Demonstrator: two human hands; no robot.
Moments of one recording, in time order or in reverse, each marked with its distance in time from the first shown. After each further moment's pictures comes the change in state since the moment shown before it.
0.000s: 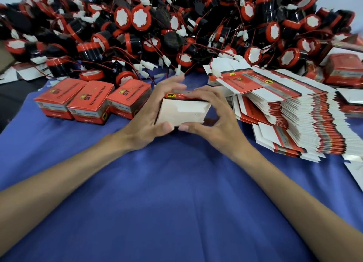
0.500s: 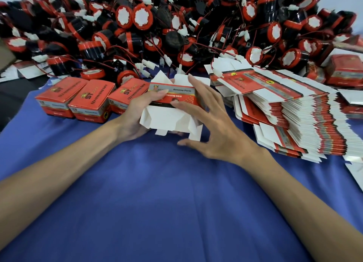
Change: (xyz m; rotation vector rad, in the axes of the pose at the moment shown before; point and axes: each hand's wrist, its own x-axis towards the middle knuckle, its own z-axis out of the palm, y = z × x) left_hand 0.007 -0.016 -0.009 -0.862 0.132 -0.450; right_hand 0.001 0.011 -0.002 -0.427 -0.241 -0.312
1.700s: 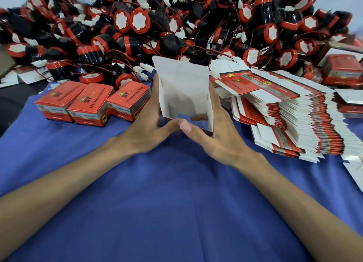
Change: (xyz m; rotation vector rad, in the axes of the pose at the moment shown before) left_hand -0.005 -0.011 0.013 0.878 0.038 0.519; right_hand 0.000 -0.015 -0.002 0.414 0.156 0.256
